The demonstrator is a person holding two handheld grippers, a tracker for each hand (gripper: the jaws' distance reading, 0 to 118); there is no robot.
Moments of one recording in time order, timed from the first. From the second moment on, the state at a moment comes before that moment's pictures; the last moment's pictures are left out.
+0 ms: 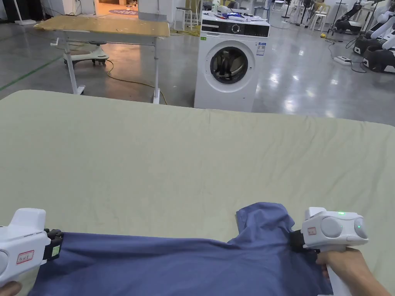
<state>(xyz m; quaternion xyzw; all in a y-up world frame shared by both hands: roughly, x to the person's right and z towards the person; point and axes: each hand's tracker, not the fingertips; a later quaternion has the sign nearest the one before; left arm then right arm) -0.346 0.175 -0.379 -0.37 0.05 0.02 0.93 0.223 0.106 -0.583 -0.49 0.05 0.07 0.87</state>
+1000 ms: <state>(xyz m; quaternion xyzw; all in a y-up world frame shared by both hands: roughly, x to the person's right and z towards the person) -0.375 0.189 -0.209 -0.32 -0.01 0.08 0.95 0.271 0.206 -0.294 -0.38 0.08 0.04 0.92</state>
